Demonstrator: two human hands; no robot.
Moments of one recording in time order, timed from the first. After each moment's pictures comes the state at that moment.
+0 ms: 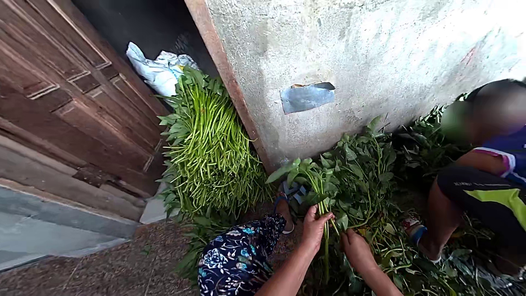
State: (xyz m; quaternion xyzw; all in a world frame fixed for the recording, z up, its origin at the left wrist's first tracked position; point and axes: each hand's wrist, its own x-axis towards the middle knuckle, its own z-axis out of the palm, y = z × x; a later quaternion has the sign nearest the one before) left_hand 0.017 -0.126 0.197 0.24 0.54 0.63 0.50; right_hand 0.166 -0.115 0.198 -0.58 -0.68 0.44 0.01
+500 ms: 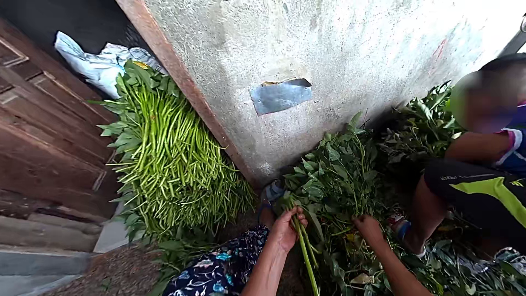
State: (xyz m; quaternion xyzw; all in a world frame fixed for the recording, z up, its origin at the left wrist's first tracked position) left_hand -0.030 -0.093 0.217 0.00 0.44 0.65 0.62; right_hand 0.226 0.003 0.125 -0.70 -0.60 0.38 0.04
